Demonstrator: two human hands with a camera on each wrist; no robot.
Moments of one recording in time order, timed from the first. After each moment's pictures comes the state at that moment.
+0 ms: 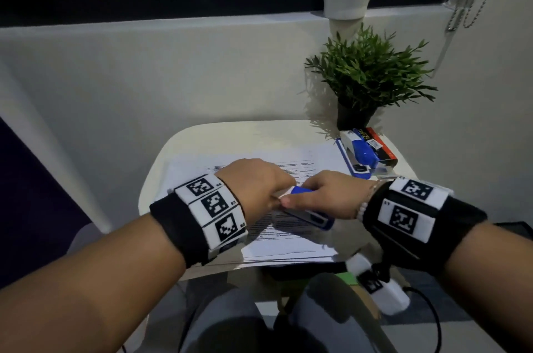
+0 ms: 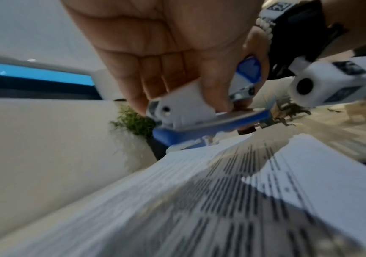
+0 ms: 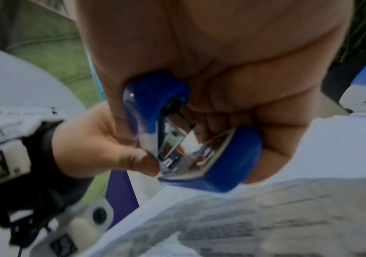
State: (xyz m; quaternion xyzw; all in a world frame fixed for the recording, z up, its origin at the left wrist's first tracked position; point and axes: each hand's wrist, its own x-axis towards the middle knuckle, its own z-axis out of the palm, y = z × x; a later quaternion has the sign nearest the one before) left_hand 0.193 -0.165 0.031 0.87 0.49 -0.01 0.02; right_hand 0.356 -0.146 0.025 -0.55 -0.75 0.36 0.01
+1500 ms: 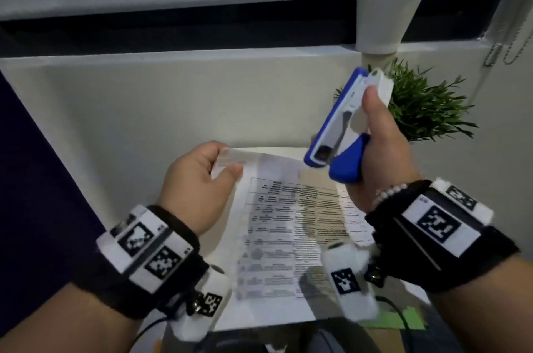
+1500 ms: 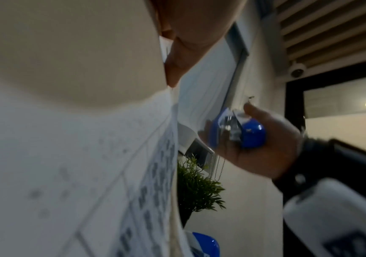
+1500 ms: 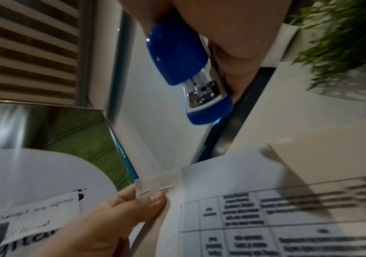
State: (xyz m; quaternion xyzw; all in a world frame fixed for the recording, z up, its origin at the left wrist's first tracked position) left_hand 0.112 -0.186 0.056 0.57 0.60 0.52 0.19; right_hand 0.308 -0.121 0.081 -0.29 -0.40 0.62 0.61
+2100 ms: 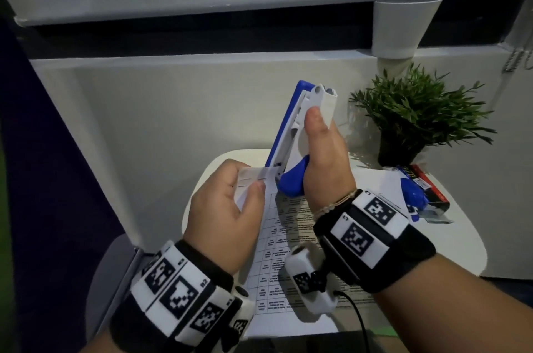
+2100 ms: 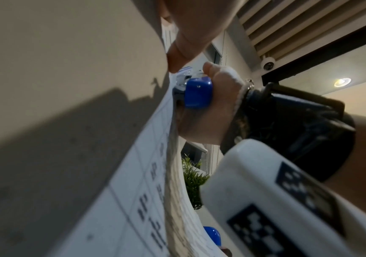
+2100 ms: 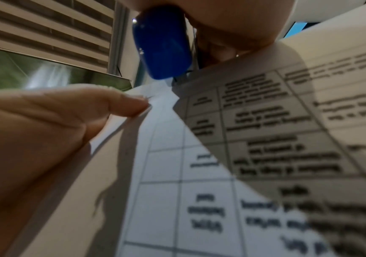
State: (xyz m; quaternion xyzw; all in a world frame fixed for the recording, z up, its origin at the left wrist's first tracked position) left_hand 0.138 -0.223 0.045 0.59 0.61 0.53 0.04; right_hand 0.243 -0.146 0.073 -0.29 -0.56 0.48 0.61
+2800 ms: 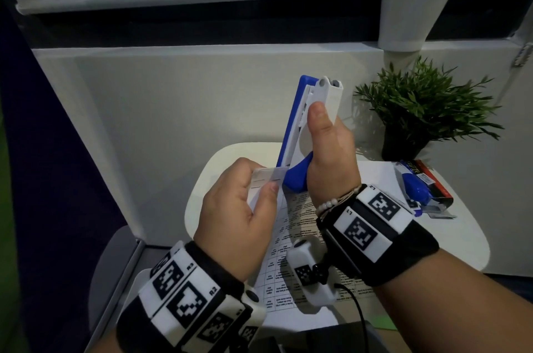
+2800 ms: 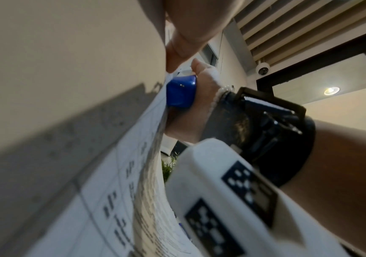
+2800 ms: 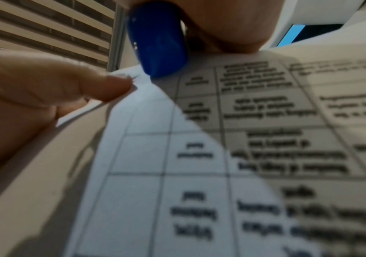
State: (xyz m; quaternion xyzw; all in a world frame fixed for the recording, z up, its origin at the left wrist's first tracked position) left_hand 0.147 -0.232 0.039 0.61 0.58 0.54 0.03; right_hand 0.243 -0.149 0.068 -0.26 -0.57 0.49 0.61
